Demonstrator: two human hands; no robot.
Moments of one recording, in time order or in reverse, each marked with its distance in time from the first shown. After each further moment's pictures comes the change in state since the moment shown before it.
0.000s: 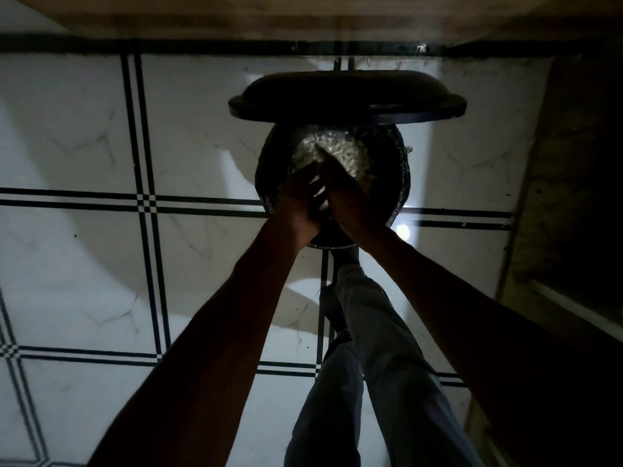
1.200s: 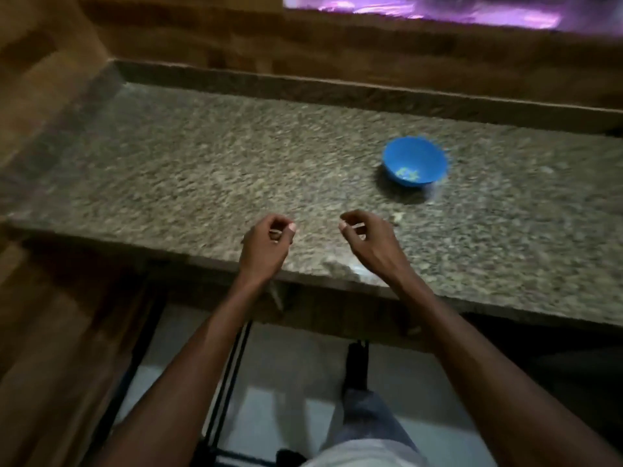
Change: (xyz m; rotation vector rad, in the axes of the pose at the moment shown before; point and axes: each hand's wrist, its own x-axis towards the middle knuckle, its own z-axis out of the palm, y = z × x) left_hand -0.580 -0.453 0.319 1.724 -1.301 1.145; right_hand -0.827 0.097 -0.333 0.265 1.600 -0.101
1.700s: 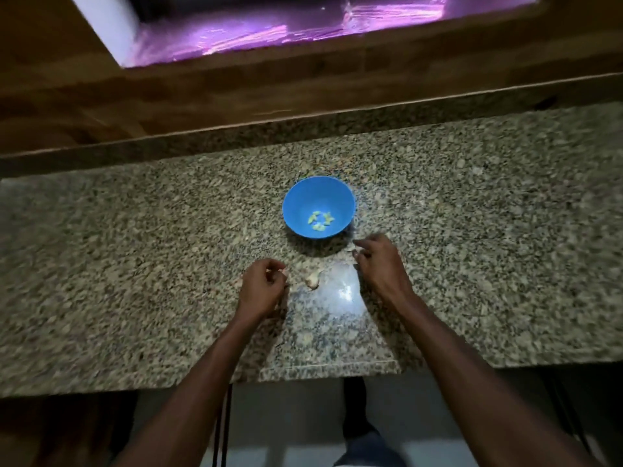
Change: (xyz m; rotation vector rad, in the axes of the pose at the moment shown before) left_hand 0.132 0.033 0.214 0.252 -0.252 -0.029; right_hand 0.112 0.199 -0.151 -0.189 0.098 0.238
